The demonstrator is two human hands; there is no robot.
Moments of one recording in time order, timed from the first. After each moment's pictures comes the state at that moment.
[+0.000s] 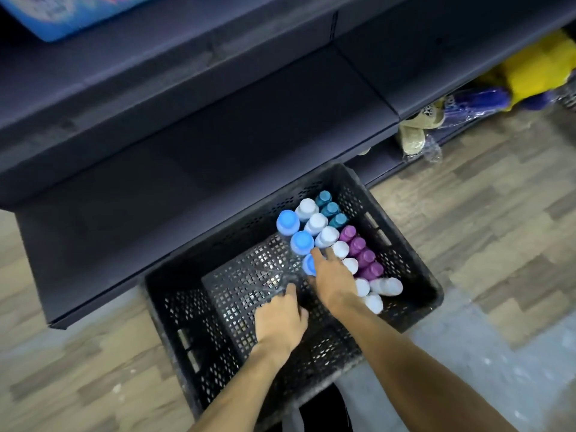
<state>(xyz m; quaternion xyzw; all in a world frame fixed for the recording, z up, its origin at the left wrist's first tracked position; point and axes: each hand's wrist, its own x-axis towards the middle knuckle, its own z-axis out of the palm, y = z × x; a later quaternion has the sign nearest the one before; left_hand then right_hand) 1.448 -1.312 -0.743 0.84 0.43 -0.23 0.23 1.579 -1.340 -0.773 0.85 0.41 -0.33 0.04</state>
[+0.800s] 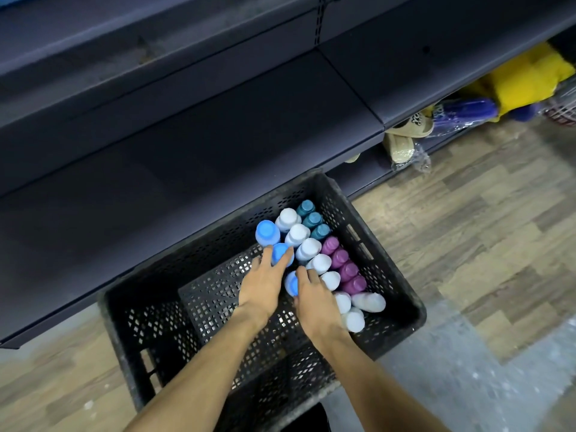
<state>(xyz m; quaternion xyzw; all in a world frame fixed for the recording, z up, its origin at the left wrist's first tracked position) 1.506 -1.259 -0.777 0.88 0.37 -0.20 0.21 1.580 -1.362 -0.796 0.86 0.43 -0.28 -0.03</state>
